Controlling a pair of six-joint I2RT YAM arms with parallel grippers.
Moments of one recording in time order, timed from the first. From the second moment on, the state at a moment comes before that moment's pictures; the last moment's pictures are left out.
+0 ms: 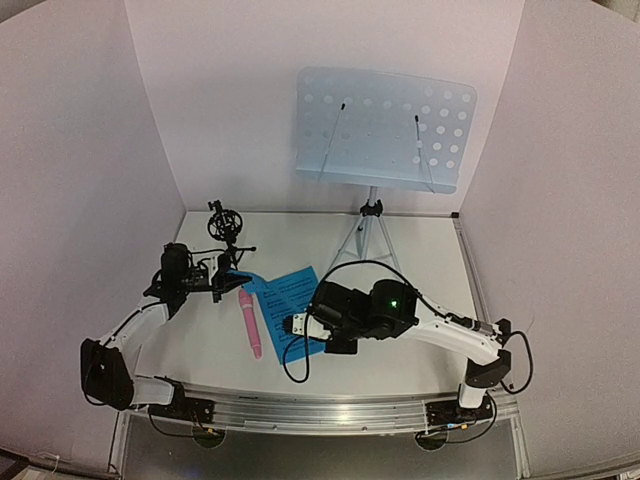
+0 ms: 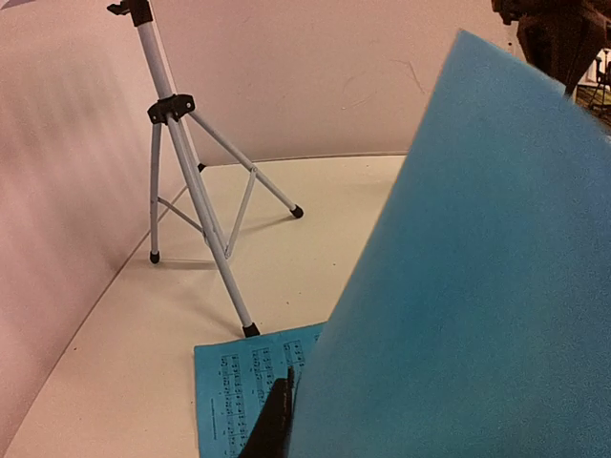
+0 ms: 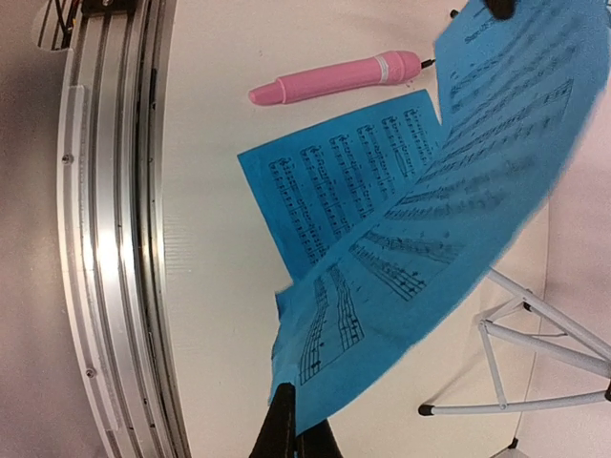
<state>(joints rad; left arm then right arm) -0.25 1.27 0.83 0.08 1.09 0.53 1.30 1.85 2.17 -1.41 0.18 -0.35</state>
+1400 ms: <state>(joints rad) -0.45 1.23 1.25 -0.70 0.53 0.80 1.29 1.94 1.79 -0.77 0.01 -0.01</state>
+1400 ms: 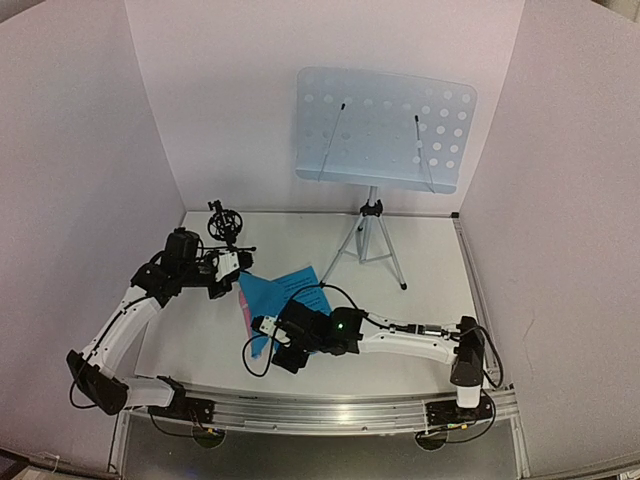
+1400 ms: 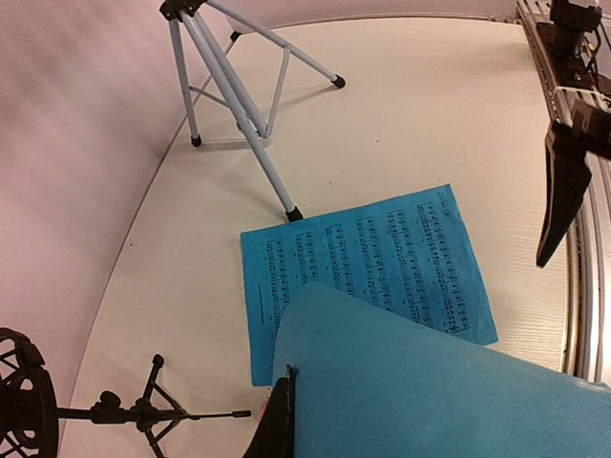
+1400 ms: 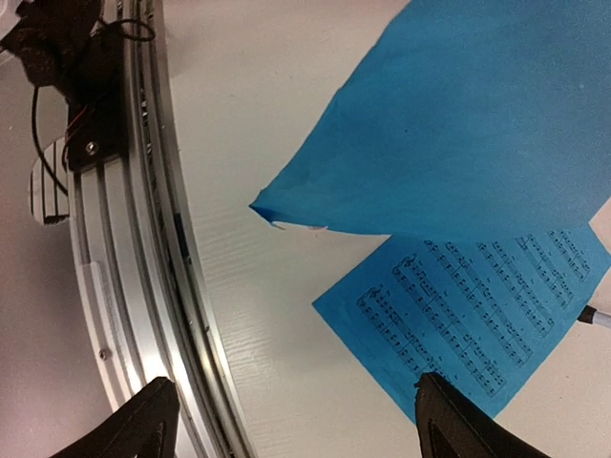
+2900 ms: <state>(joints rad) -0.50 1.29 1.34 -0.64 0.27 0.69 1.24 2.02 1.49 -0.36 0.25 0.27</state>
